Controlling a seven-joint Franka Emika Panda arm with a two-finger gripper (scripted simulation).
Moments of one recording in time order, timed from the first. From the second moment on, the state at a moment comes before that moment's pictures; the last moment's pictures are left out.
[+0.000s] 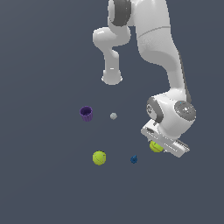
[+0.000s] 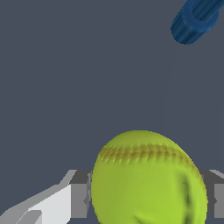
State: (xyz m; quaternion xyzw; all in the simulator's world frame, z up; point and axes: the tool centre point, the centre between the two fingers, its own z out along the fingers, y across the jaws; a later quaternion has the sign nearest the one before) arm 0.072 0.232 0.043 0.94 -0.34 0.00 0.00
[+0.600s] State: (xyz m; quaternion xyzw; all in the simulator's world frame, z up) arm 0.061 0.191 0.089 0.94 -0.34 0.00 0.00
